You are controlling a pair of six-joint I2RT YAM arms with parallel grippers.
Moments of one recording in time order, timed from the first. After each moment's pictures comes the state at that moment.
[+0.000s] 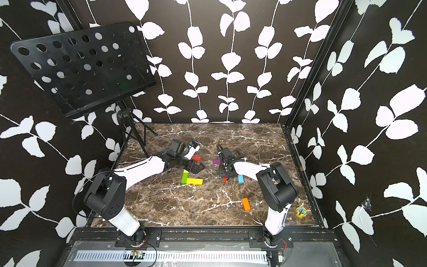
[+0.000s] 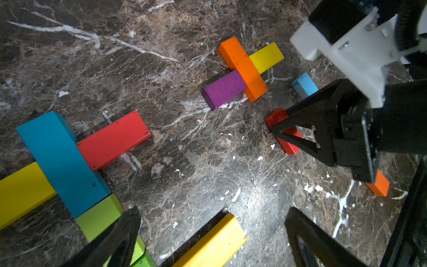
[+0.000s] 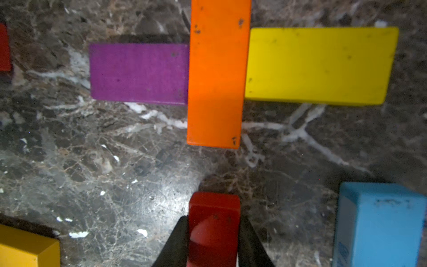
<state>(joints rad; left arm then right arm) -0.55 1.64 1.06 -0.32 0.35 -0.05 0.57 1.79 1.06 -0.45 0.04 0.55</state>
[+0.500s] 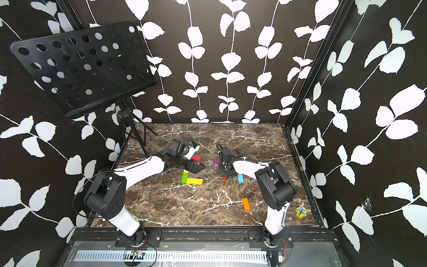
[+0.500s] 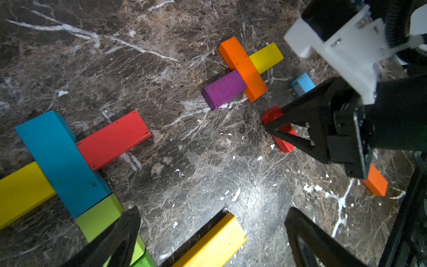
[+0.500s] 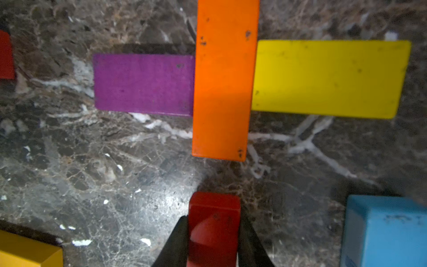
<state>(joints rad) -0.54 1.65 1.06 -0.32 0.36 -0.05 0.57 1.82 1.09 -0.45 0.03 0.54</state>
